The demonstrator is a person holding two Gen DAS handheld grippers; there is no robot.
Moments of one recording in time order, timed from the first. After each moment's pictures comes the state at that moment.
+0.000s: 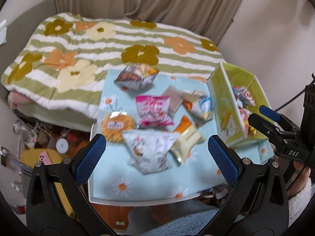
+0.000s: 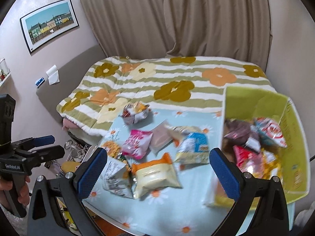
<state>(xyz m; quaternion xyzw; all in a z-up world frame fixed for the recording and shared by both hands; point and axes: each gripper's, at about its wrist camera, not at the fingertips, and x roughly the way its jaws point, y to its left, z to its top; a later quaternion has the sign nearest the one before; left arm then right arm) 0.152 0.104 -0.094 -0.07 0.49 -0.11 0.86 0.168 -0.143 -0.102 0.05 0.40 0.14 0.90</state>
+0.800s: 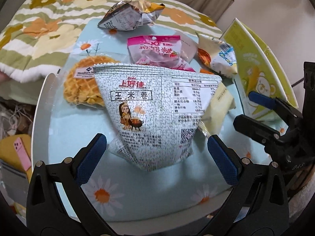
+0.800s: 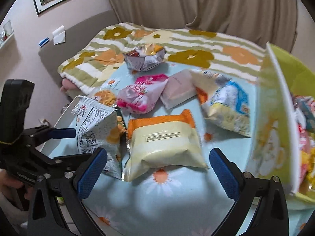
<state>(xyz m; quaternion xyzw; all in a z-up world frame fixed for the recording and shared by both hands) 0.160 0.079 -0.256 -0.09 0.53 -0.14 0.83 0.185 -0.109 -0.229 -0.01 0.46 0.20 0.86</state>
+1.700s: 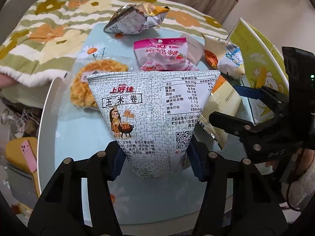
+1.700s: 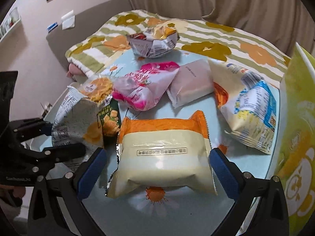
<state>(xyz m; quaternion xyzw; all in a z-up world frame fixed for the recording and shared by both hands) 0.158 0.082 -0.257 -0.07 0.52 -0.12 0.84 0.219 -0.088 -0.262 -0.07 0.48 0.25 0.84</state>
